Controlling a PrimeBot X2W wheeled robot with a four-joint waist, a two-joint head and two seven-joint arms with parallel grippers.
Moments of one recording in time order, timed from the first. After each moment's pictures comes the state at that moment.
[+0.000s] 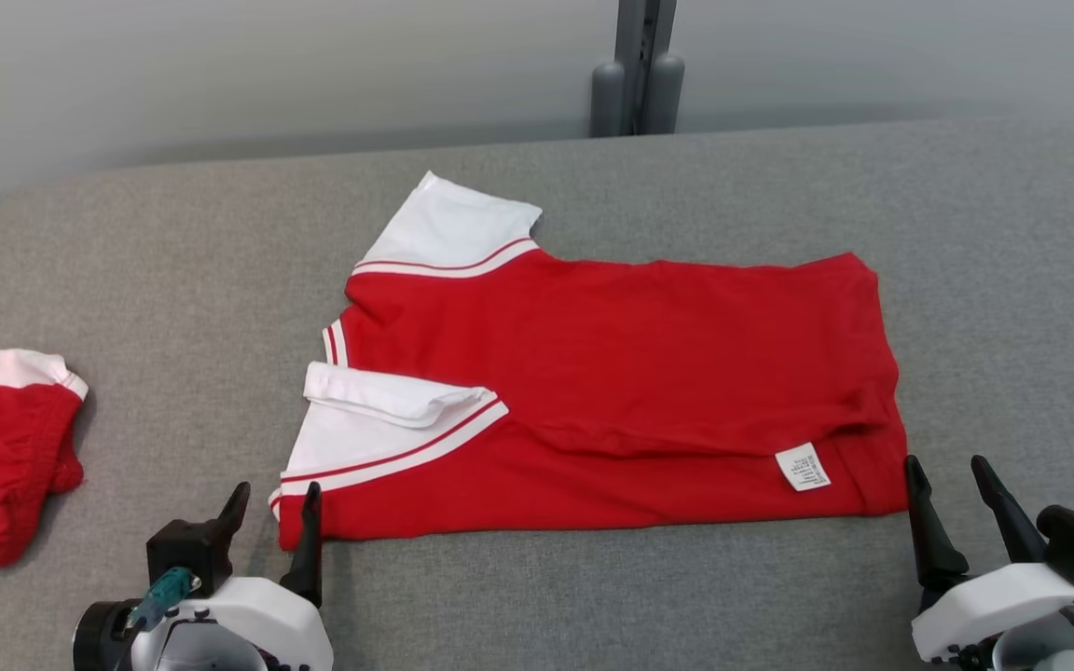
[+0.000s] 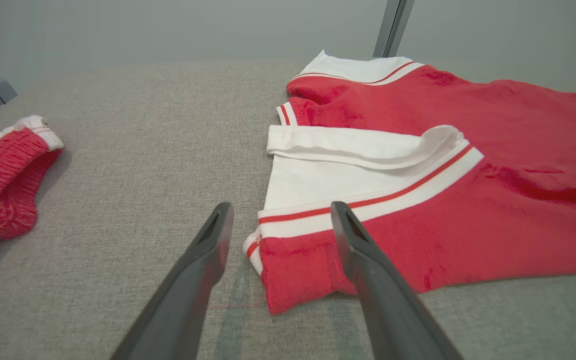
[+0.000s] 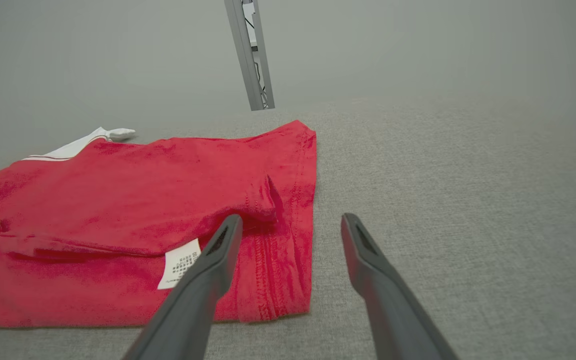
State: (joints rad) left arm -0.06 0.21 -0.26 0.28 -0.36 0.15 -0.10; right arm -0.09 -0.13 0.02 0.37 0.28 0.13 -0.21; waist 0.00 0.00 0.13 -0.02
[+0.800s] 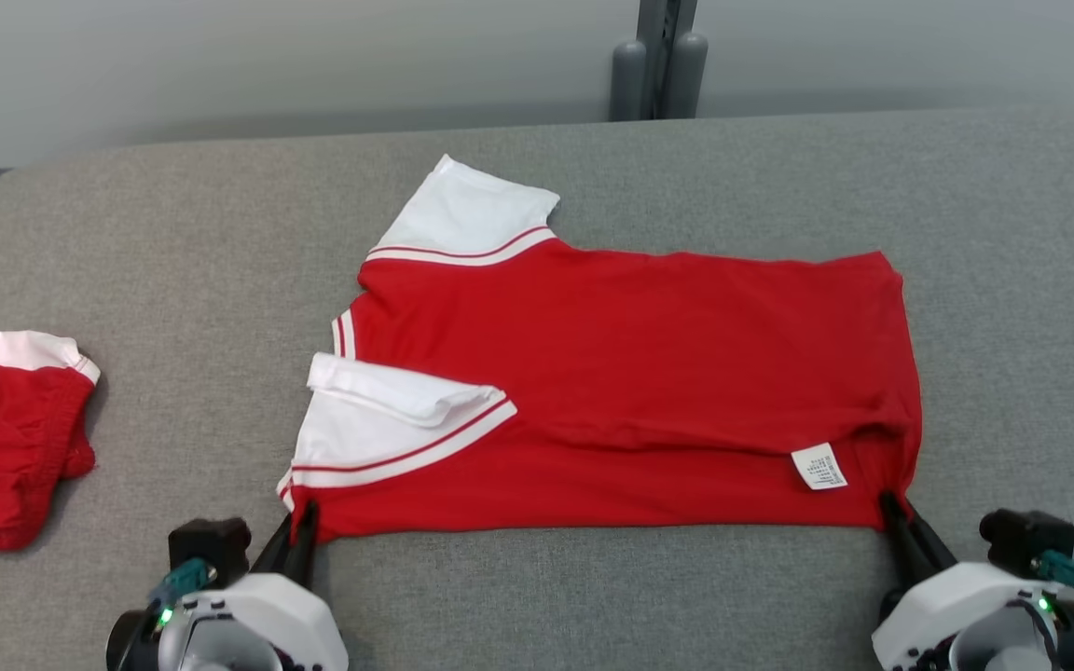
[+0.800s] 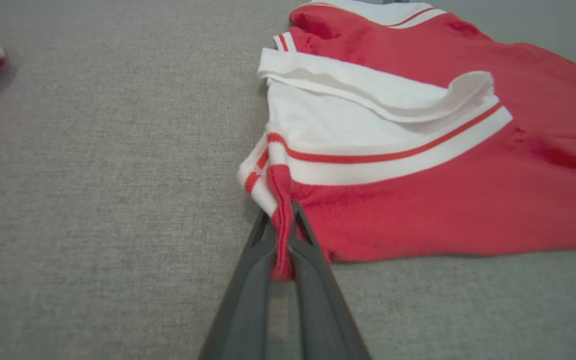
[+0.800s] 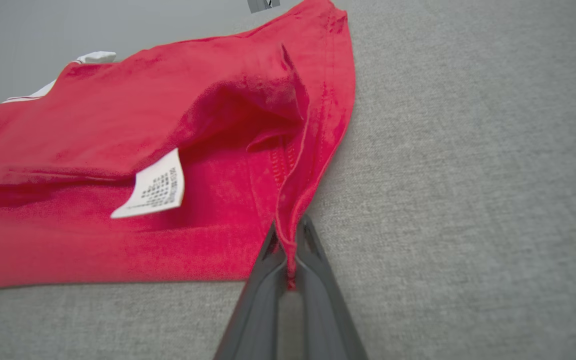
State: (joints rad) left arm -0.18 0.16 -0.28 0.54 -0.45 0.05 -0.10; right arm -0.26 -0.15 0.20 0.74 0.48 0.13 -0.25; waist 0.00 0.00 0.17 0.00
